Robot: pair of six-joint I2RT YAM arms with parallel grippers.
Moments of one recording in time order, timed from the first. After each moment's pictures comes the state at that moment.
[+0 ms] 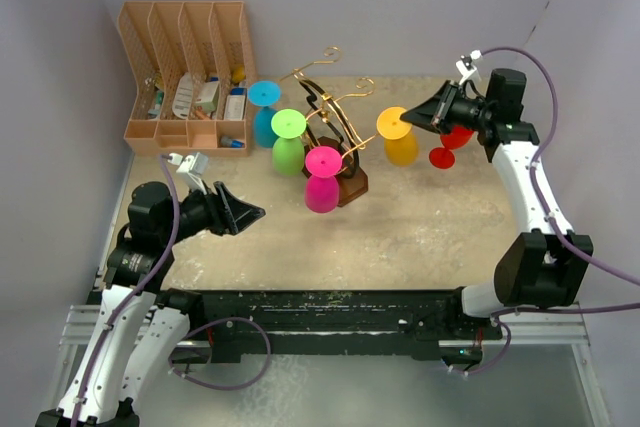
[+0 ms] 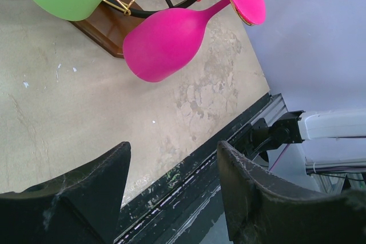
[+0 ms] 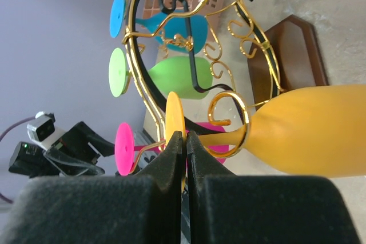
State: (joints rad) left arm -0.19 0.56 0.70 -0.49 0.61 -0.57; right arm -0.07 1.45 1.31 -0.34 -0.90 0.65
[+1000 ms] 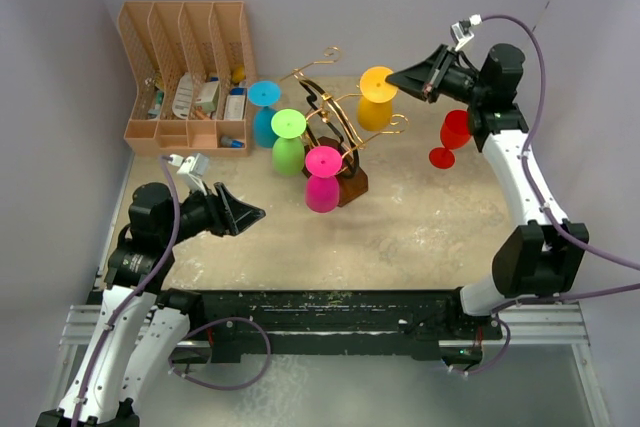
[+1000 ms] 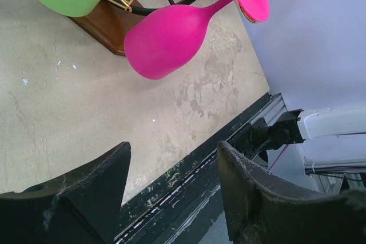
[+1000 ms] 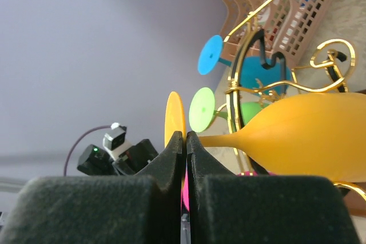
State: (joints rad) left arm -0.19 0.56 0.69 -0.49 0.61 -0.57; right arm 0.02 1.51 1.41 0.07 -0.94 1.01
